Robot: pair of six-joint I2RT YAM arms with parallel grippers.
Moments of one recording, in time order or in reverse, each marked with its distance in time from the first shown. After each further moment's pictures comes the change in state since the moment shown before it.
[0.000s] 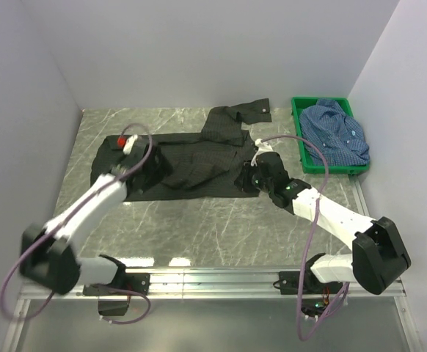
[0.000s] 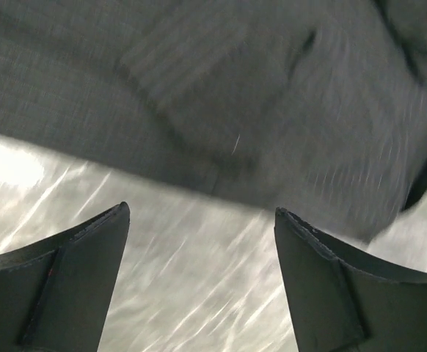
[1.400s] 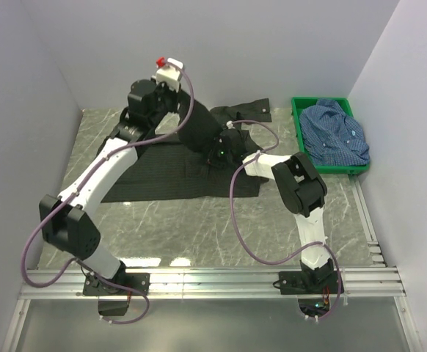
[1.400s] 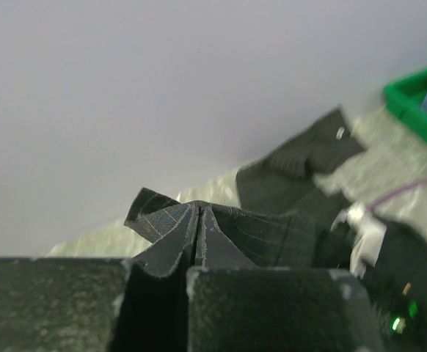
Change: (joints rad) left arm 0.011 0.385 0.624 0.573 0.173 1.064; right arm -0.036 0.861 0.592 0.274 -0.132 0.278
